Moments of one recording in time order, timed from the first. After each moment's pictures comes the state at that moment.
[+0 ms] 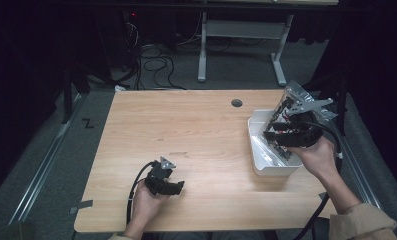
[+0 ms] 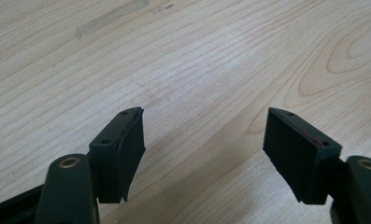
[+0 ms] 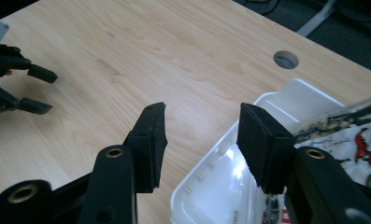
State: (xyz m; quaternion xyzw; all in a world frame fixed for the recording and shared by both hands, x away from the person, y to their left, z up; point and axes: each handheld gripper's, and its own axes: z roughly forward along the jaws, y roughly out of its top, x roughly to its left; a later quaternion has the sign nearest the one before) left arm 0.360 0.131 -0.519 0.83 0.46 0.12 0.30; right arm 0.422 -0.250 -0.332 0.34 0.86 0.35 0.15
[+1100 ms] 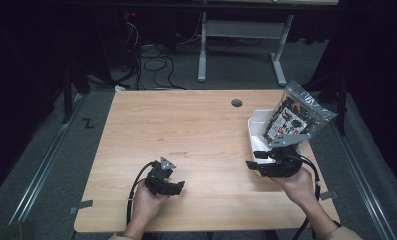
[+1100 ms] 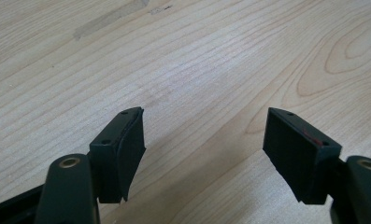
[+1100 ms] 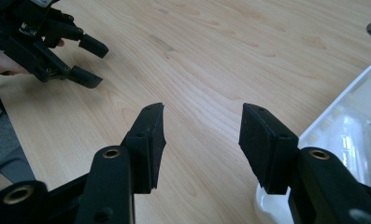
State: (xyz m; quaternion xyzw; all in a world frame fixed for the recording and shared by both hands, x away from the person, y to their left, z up) left arm 0.360 0.130 -0.519 0.83 0.46 0.12 0.30; right arm 0.384 -0.229 -0.405 0.32 0.86 0.39 0.09
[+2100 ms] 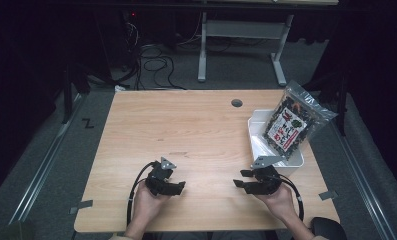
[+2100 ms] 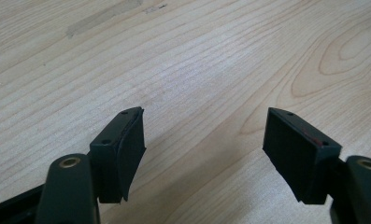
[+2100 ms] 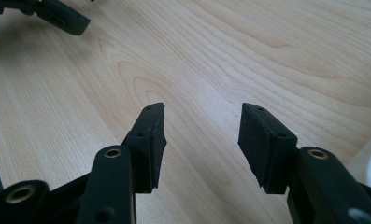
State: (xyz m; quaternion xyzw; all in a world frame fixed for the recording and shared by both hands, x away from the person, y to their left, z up) left arm 0.359 0.130 -0.520 0.82 0.46 0.11 0.31; right arm 0.374 -0.204 -0.488 0.31 0.87 0.36 0.08
